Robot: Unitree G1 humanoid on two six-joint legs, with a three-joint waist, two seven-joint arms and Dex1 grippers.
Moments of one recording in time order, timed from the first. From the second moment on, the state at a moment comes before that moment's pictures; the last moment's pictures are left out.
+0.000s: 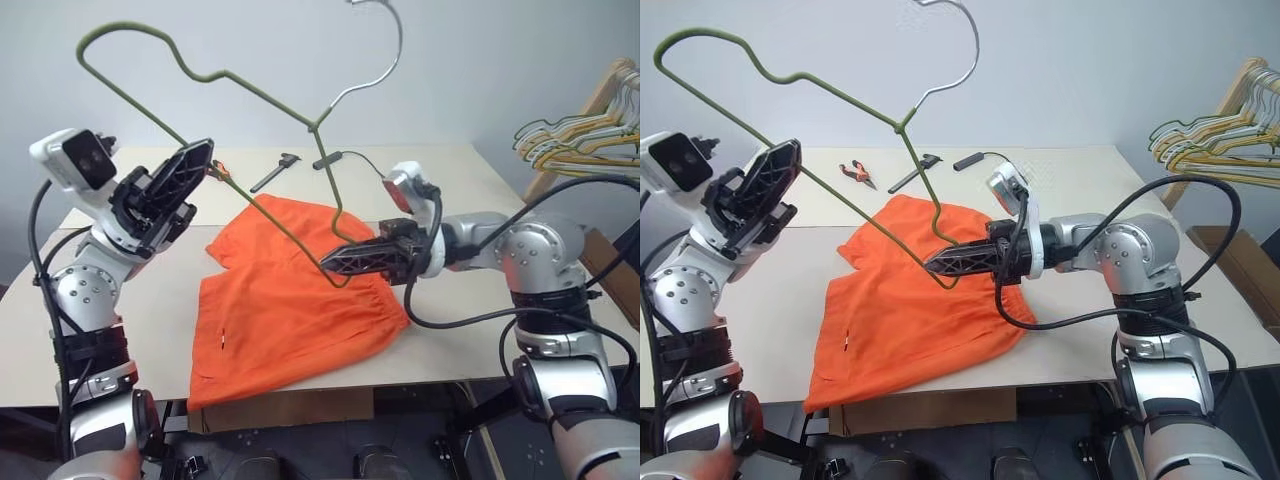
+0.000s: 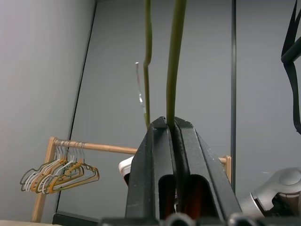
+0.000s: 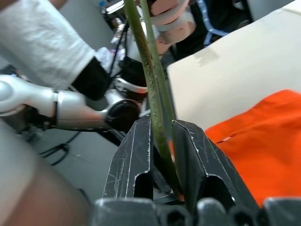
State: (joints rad) left arm -0.59 0.50 0.42 0.01 -1.22 0.72 -1.17; right arm -0.82 -0.52 0.07 -0.08 0.90 1.19 1.08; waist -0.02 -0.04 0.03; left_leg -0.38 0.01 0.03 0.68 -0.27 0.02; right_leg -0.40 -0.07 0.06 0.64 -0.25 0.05
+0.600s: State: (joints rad) left arm -0.62 0.50 0.42 0.02 -1.22 0.72 -1.19; right arm -0.80 -0.52 0.07 -0.07 0.89 1.19 1.09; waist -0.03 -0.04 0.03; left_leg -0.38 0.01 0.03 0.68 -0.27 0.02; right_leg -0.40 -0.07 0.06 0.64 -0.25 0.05
